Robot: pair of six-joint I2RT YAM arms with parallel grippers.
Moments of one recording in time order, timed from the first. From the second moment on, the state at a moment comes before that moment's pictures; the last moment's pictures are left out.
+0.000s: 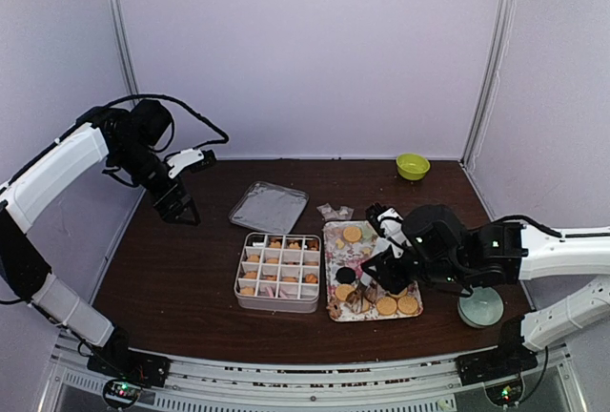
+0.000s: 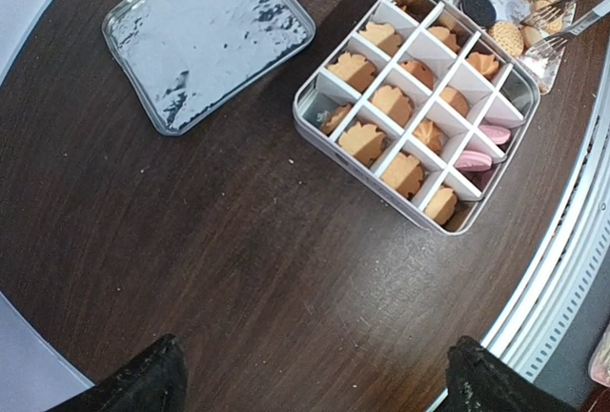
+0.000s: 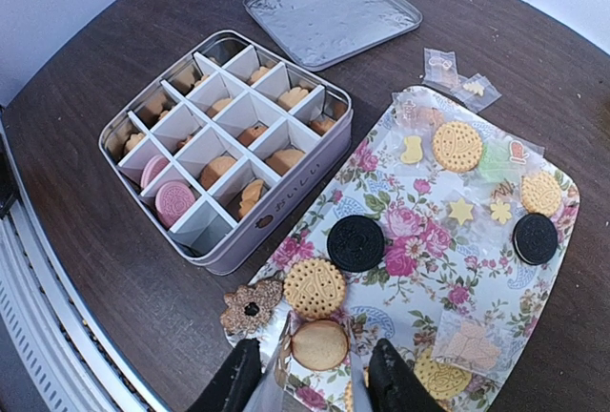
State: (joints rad) left arm -0.36 1.47 1.51 -1.26 0.29 0.56; right arm 1.13 1.15 0.81 -0.38 0.29 0.38
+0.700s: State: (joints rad) left arm -0.34 1.46 1.48 -1.23 0.26 0.56; right arm 1.18 1.20 1.12 -0.47 0.30 0.32
